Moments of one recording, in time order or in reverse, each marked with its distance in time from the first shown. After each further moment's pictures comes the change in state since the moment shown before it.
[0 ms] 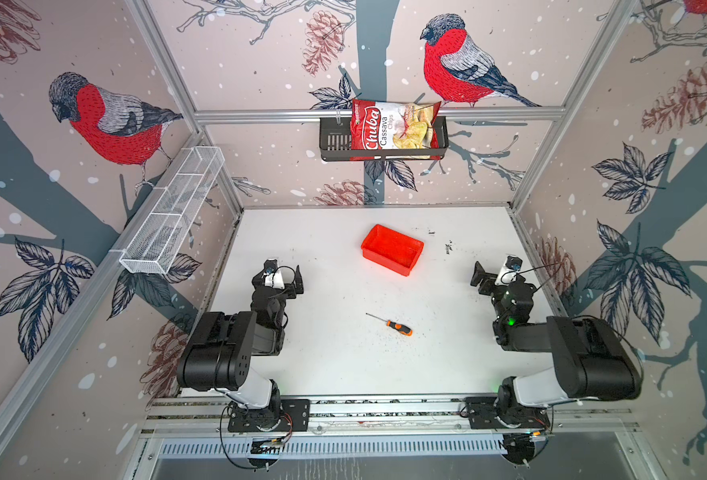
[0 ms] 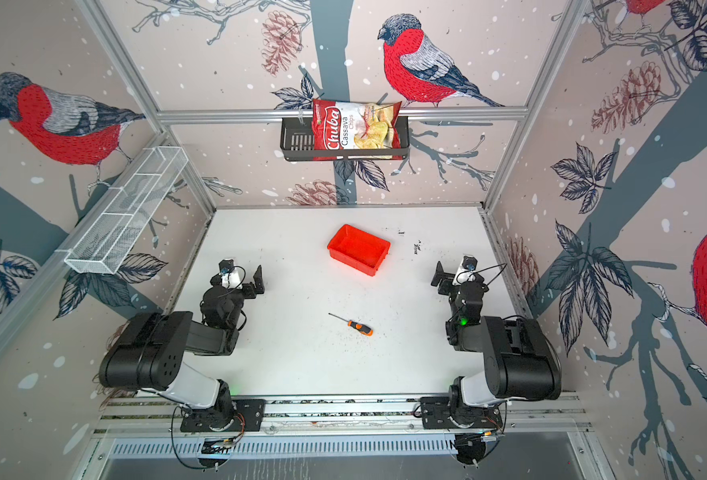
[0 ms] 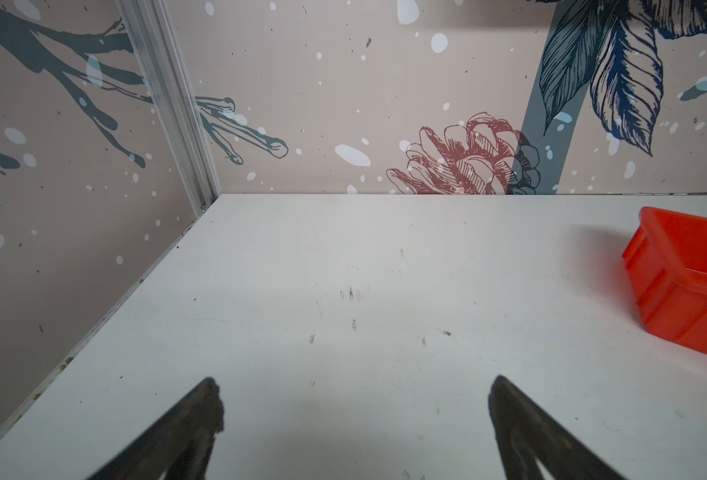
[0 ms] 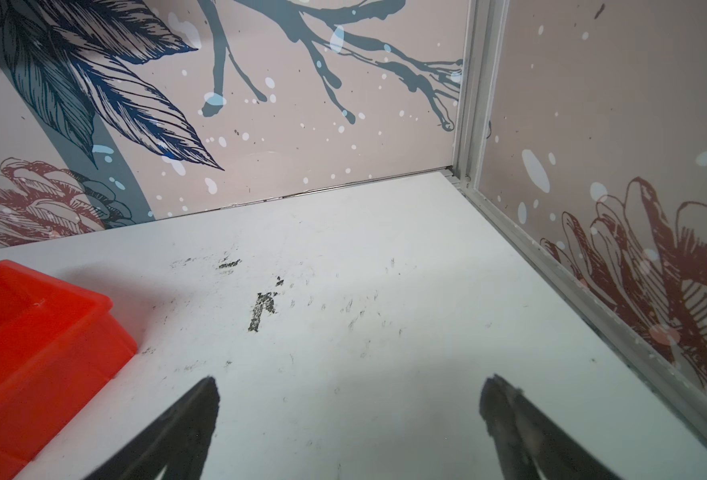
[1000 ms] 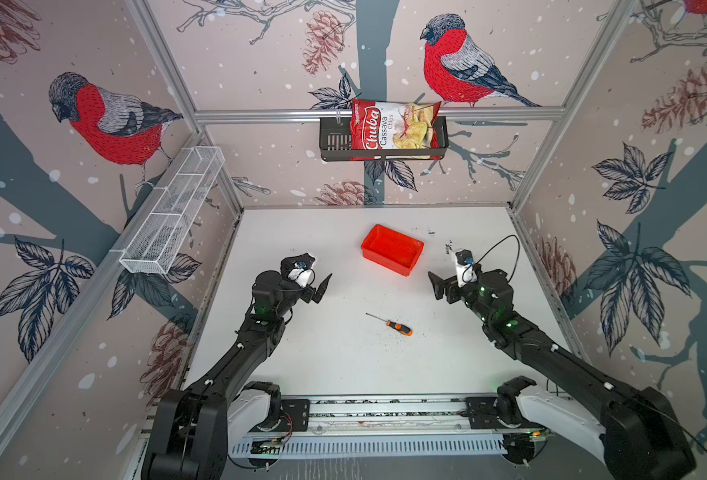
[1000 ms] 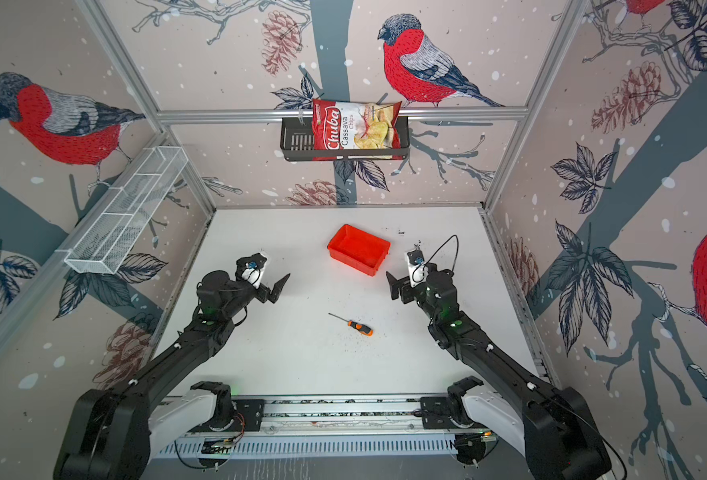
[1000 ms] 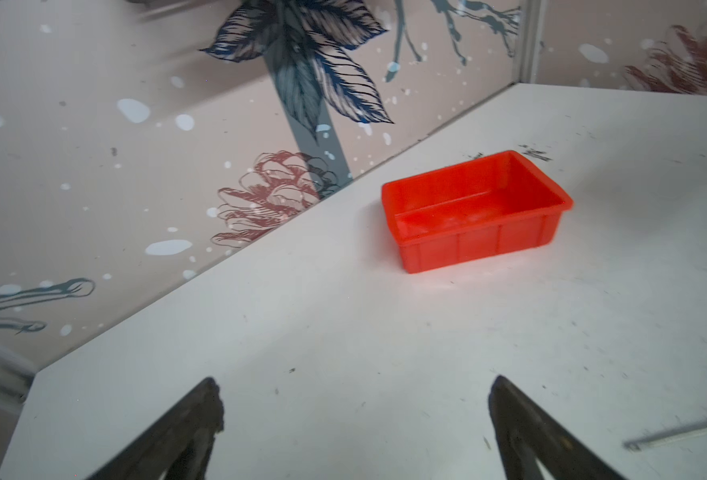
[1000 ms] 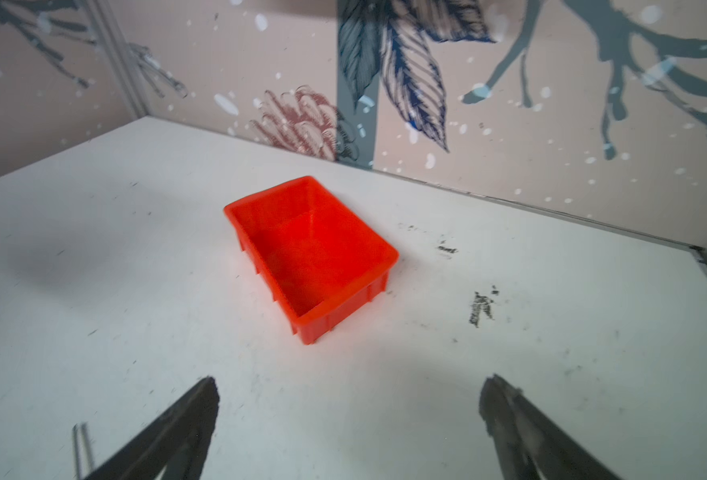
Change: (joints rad) left arm -0.152 -0.484 0.194 -0.812 0.422 0.359; right arm 0.491 -0.443 0.213 -0.814 -0.050 -0.152
